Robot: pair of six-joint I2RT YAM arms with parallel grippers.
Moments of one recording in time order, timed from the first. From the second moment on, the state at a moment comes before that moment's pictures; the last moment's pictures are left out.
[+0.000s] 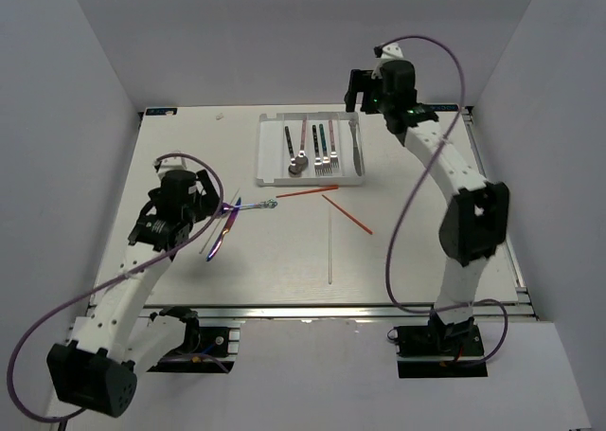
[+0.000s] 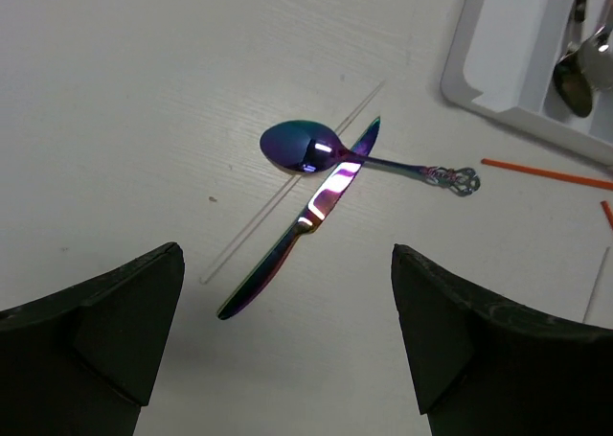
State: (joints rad) left arm -0.25 0.90 0.84 -0.57 -0.36 -0.47; right arm 0.34 1.99 1.85 -0.21 0.01 0.16
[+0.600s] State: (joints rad) left arm -0.26 1.34 0.90 -0.67 -0.14 -0.37; right arm 0.40 1.39 0.86 -0.09 -0.32 0.32
